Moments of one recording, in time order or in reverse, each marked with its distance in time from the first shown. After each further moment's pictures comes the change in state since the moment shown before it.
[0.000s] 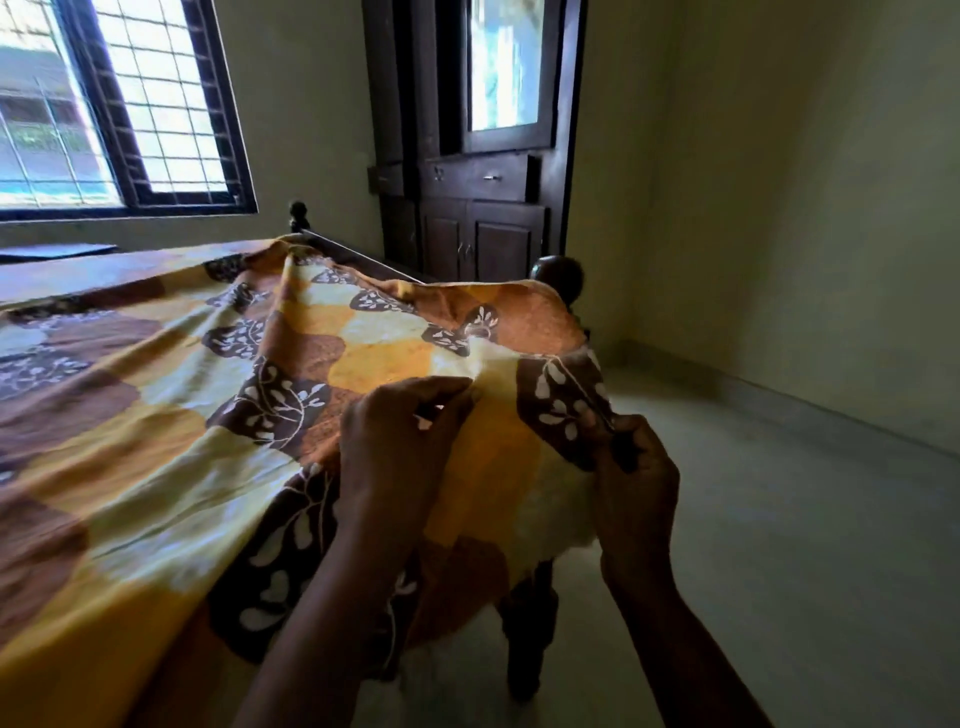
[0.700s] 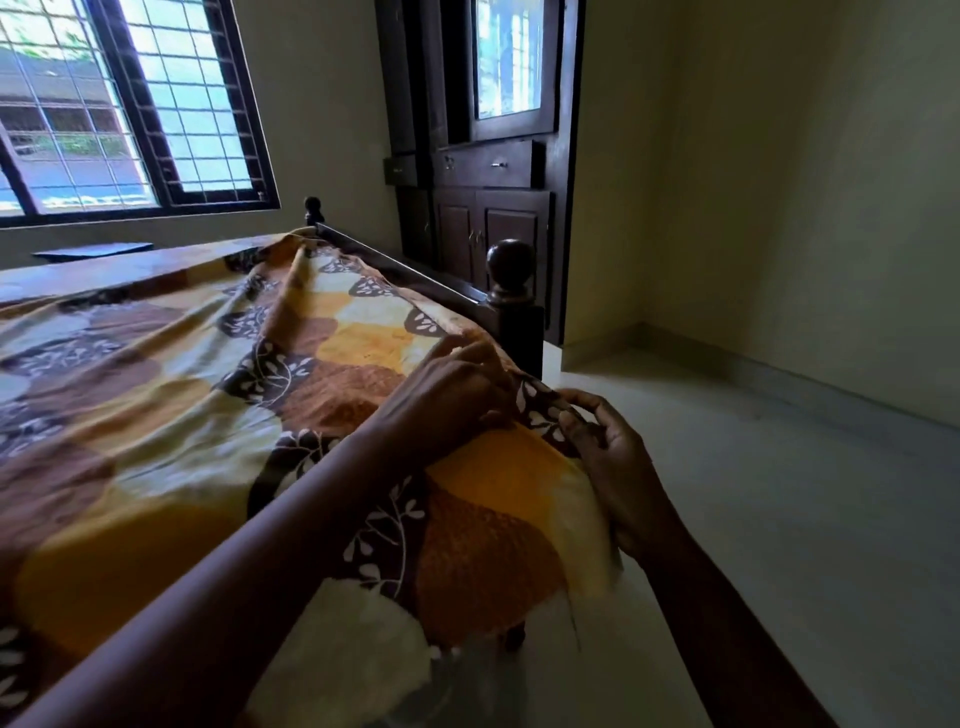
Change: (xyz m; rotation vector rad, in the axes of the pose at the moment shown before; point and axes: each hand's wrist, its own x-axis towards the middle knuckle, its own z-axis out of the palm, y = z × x) left_hand 0.018 0.017 0.035 0.640 -0.566 0.831; right_hand 0.005 -0.010 -0.065 -0.014 -0.466 0.216
